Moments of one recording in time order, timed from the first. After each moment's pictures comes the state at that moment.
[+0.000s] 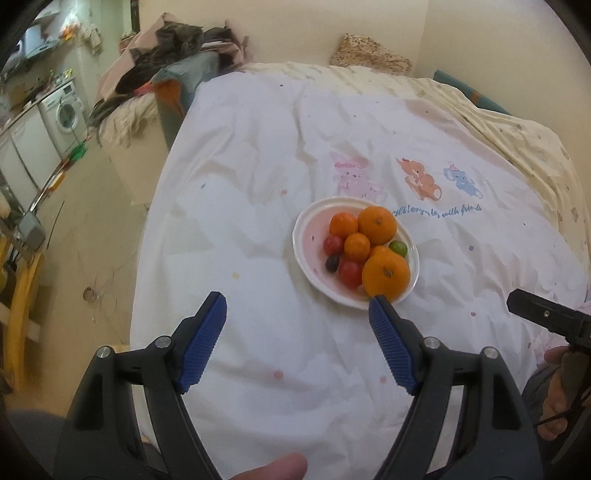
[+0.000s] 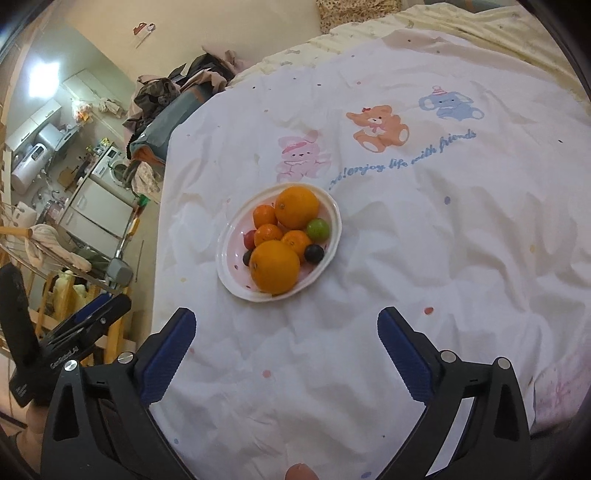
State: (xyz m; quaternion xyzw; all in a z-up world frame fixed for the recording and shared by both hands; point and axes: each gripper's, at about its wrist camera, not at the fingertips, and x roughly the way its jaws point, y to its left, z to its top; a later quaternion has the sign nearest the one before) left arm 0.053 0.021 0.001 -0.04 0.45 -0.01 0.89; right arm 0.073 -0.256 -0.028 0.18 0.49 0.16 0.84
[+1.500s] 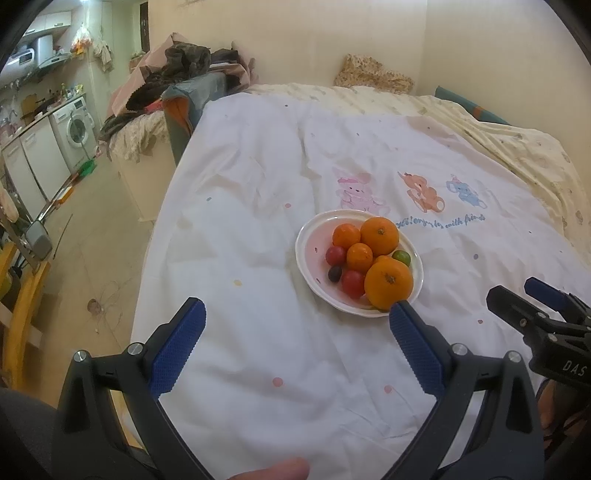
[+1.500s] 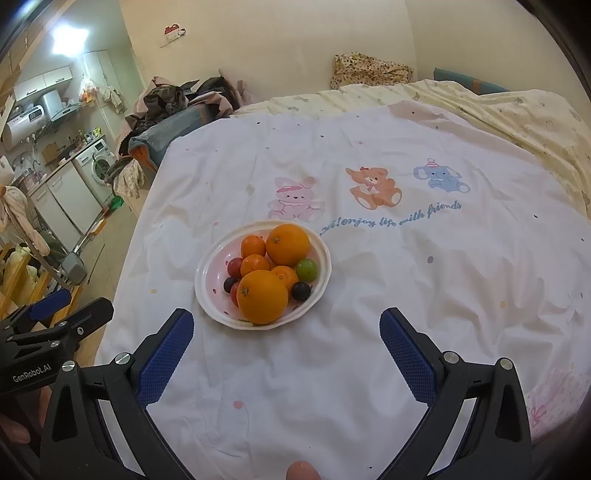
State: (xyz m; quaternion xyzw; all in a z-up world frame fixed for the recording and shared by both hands) left arm 0.039 0.013 -0.006 -0.03 0.40 0.00 0.92; right arm 0.056 -0.211 -0.022 0.06 0.40 0.12 0.91
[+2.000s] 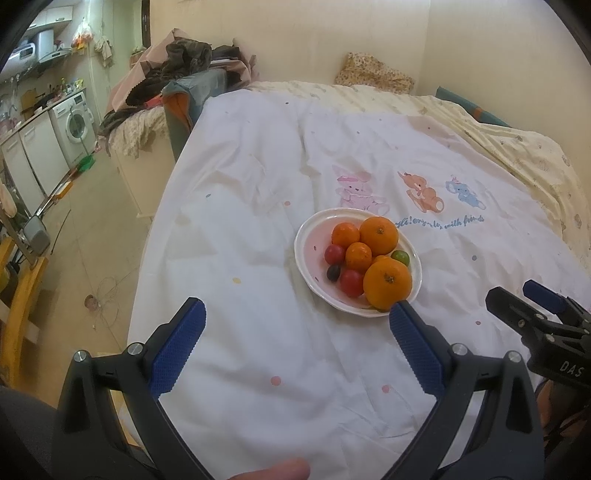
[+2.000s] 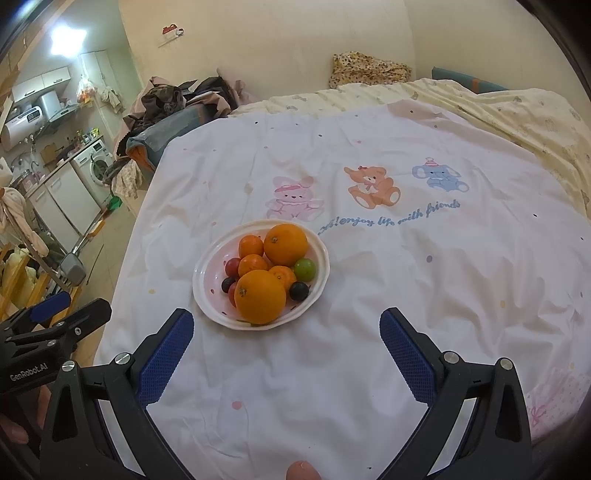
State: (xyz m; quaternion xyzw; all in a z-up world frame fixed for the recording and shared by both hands) left arm 0.041 0.014 -0.007 -0.03 0.40 0.00 0.92; right arm 0.056 -0.212 -0.023 0.06 0.40 0.12 0.91
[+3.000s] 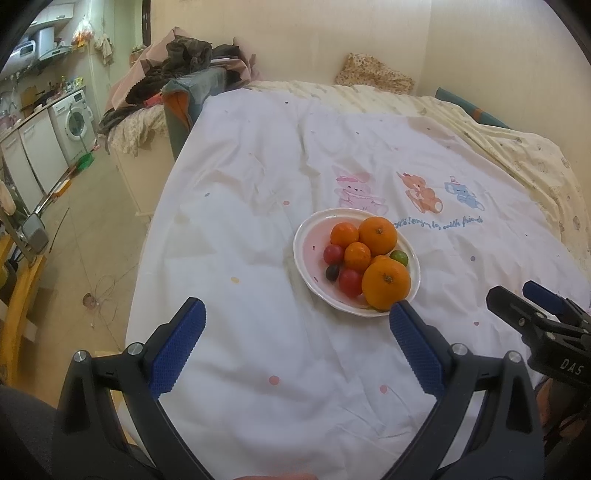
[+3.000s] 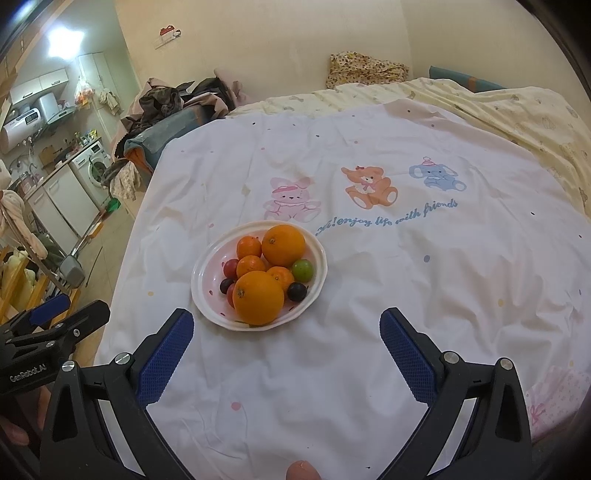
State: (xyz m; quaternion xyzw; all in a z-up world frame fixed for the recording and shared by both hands) left arm 0.039 0.014 -0.007 -0.04 0.40 0.00 0.91; right arm 0.057 -0.215 -0.019 0.07 0.40 0.11 0.91
